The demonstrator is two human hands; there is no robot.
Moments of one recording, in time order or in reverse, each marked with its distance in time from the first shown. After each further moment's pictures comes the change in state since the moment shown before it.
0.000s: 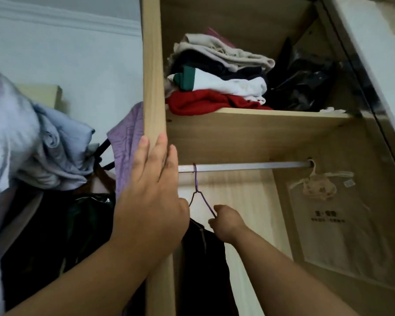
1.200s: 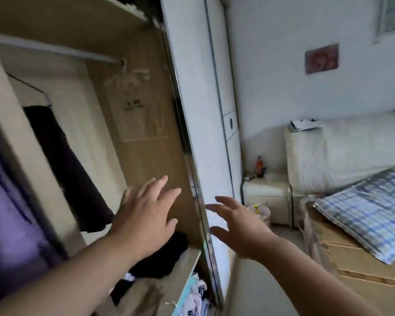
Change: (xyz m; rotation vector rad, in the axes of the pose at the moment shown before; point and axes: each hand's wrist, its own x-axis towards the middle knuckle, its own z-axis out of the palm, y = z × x) left_hand -0.252 0.138 -0.074 -0.833 -0.643 0.555; right_hand -0.531 0.042 -0.031 -0.431 0.040 0.601
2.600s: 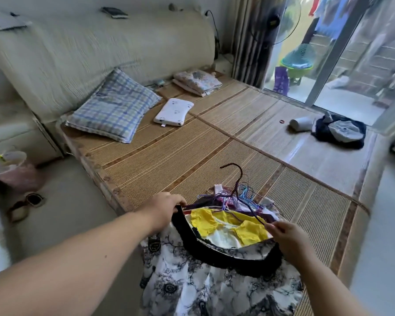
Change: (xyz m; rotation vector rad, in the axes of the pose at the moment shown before) left_hand -0.115 0.469 0.112 -0.768 -0.734 1.022; right_hand -0.595 0.086 0.016 -0.008 0.596 1.684
